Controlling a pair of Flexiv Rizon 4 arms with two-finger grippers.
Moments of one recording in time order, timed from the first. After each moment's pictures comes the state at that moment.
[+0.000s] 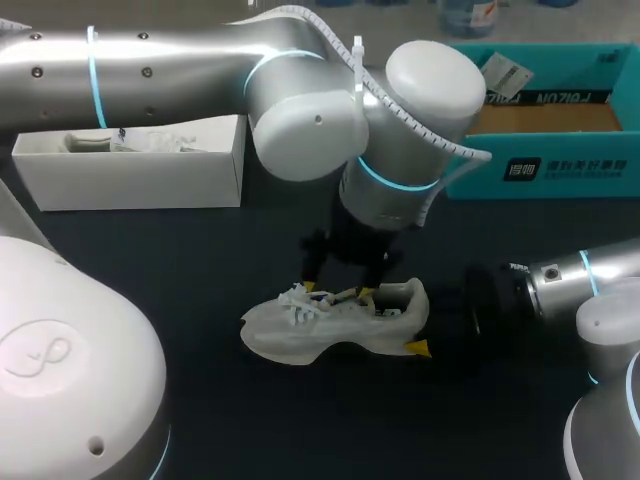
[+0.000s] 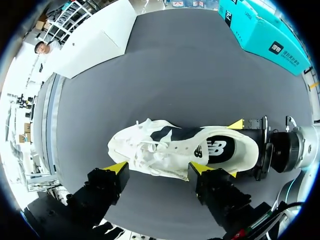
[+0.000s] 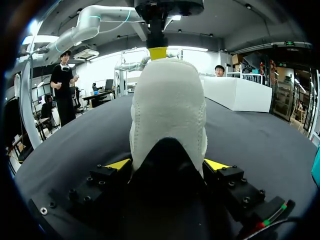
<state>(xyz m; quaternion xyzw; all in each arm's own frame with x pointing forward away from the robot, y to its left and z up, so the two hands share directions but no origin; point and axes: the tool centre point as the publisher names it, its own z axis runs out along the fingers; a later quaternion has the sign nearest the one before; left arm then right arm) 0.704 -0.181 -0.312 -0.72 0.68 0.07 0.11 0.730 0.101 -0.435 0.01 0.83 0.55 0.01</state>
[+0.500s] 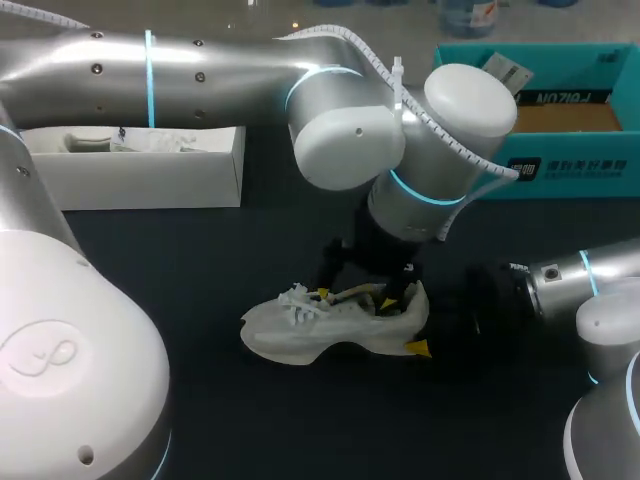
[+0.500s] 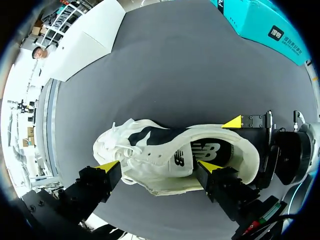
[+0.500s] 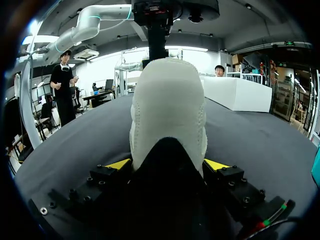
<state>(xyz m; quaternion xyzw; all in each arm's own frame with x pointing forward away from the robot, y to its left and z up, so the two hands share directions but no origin) 0.710 -0.207 -0.342 -0.70 0.70 0.09 0.12 0.730 0.101 -0.435 0.01 0.83 0.55 0.01</state>
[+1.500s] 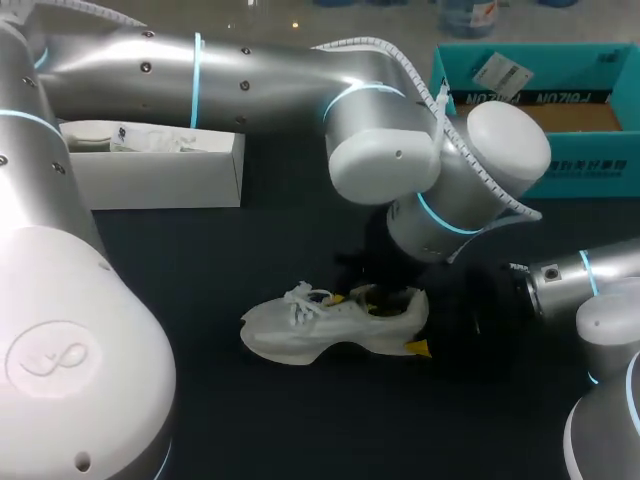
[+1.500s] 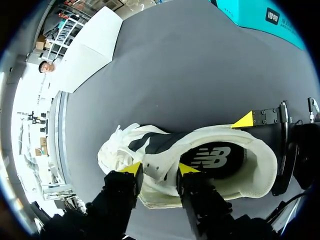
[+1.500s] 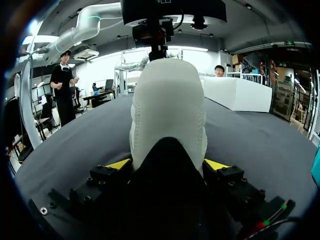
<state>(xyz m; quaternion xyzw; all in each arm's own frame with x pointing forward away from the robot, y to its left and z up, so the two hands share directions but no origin) 0.713 -0.201 -0.357 -0.67 0.71 0.12 0.18 0.730 0.101 -0.435 0.01 0.83 0.55 0.01</state>
